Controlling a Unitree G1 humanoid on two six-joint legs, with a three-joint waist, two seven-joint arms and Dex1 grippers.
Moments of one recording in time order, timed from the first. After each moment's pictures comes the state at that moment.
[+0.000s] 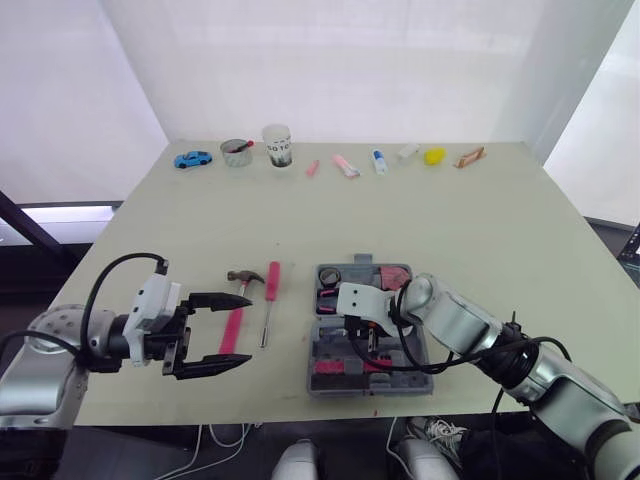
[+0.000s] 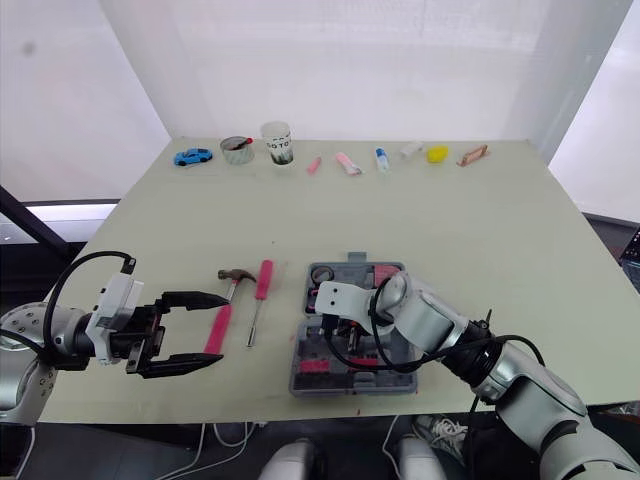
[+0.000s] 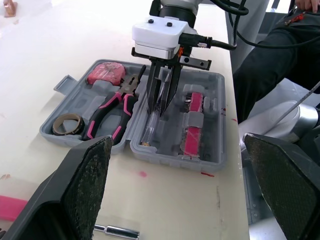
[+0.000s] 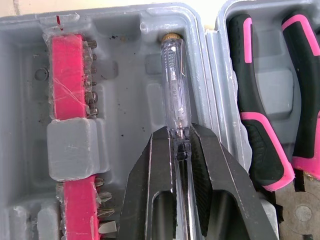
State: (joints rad) left arm -0.04 0.92 0.26 -0.03 -0.57 0.11 -1.51; right arm -0.78 -0.38 0.79 -0.02 -0.03 0.84 0.90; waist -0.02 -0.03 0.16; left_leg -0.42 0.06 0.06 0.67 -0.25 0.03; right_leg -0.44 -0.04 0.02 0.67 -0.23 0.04
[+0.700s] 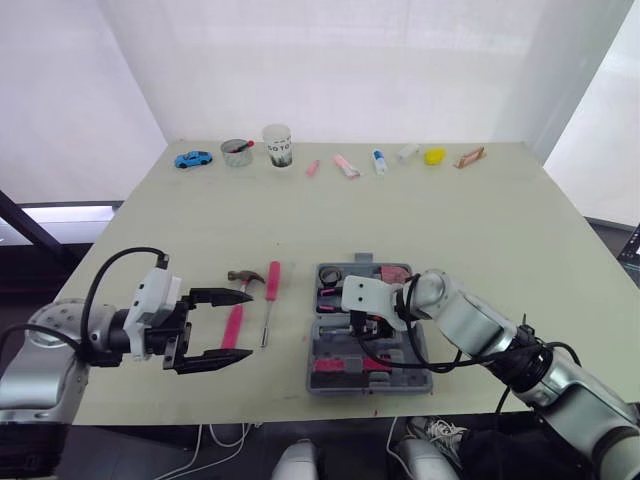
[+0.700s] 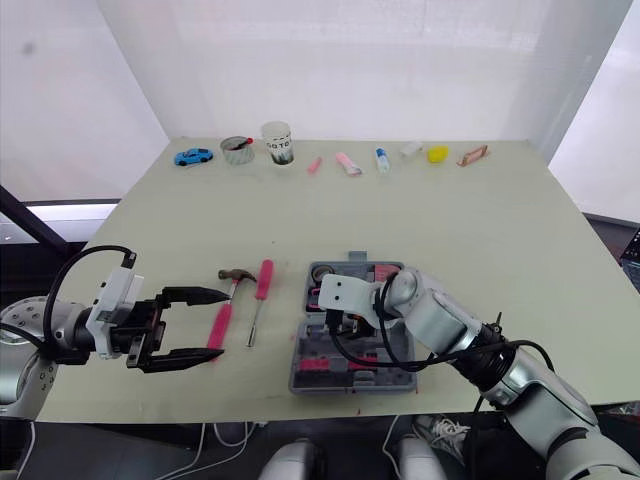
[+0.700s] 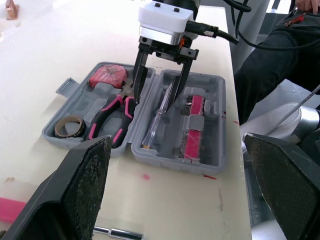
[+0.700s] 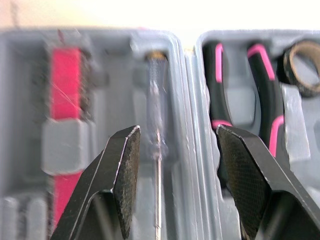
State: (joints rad) left arm -0.07 0.92 0.26 -0.03 -0.57 0.13 -1.51; right arm -0.75 -0.41 0.69 -0.11 -0.05 0.77 0.92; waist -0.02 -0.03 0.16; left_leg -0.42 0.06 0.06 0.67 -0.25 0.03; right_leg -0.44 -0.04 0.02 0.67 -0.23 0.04
